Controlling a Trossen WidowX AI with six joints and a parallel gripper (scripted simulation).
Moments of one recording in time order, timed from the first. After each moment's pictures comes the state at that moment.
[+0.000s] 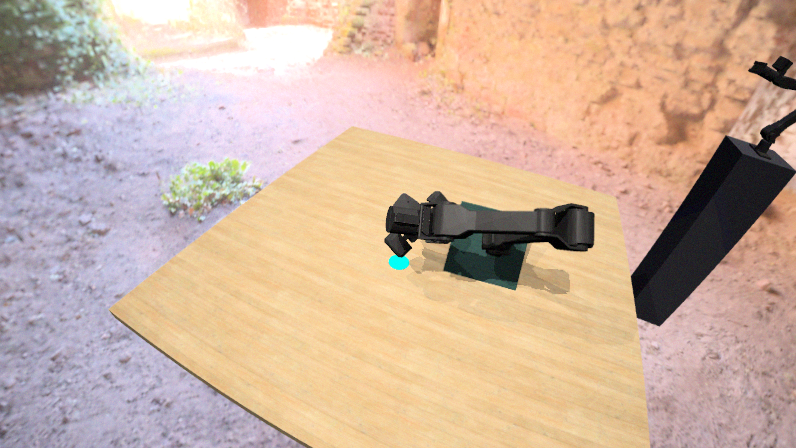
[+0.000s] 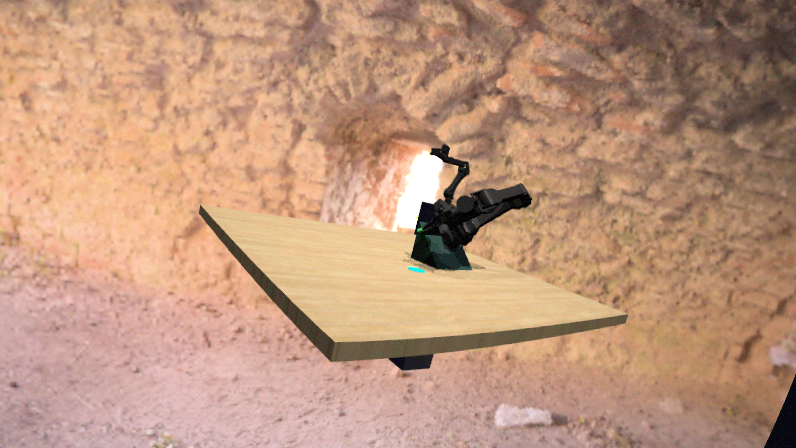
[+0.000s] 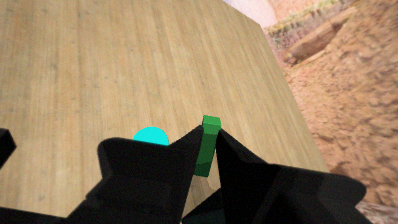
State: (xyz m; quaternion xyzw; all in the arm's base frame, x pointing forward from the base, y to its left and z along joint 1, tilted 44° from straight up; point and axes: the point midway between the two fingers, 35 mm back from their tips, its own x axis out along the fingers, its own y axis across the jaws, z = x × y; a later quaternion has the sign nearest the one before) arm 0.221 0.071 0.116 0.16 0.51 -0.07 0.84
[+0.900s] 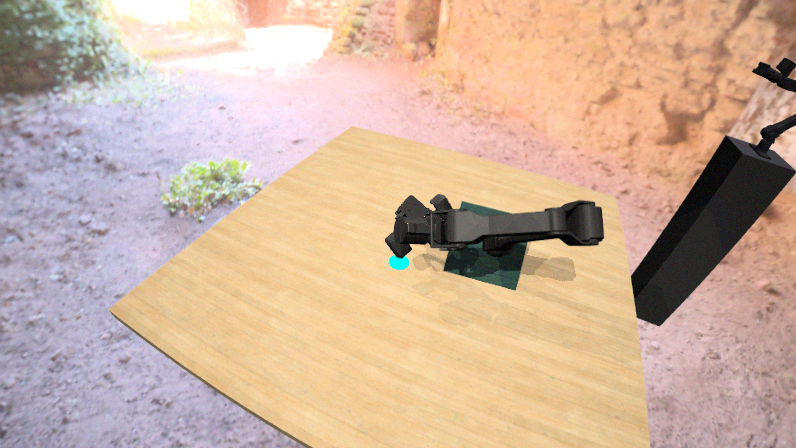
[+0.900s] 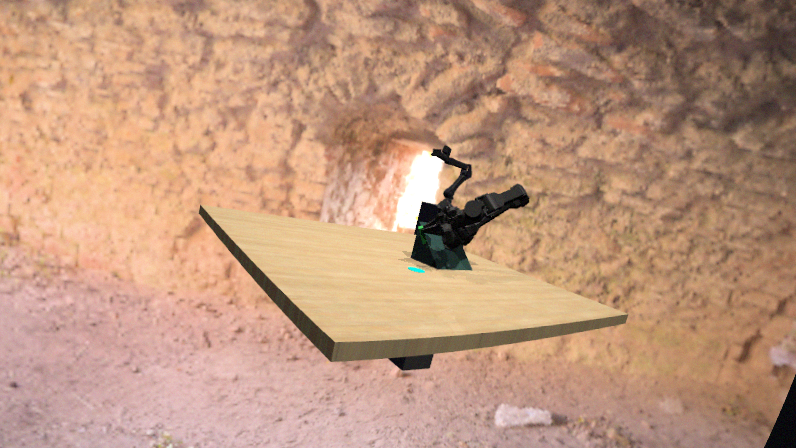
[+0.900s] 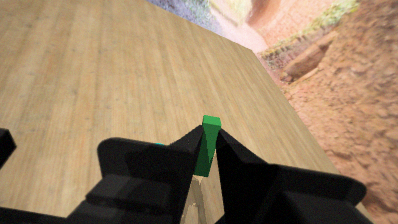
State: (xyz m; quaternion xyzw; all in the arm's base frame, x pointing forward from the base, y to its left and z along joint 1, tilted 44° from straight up) arm 0.222 0.072 0.123 0.19 0.43 -0.09 0.88
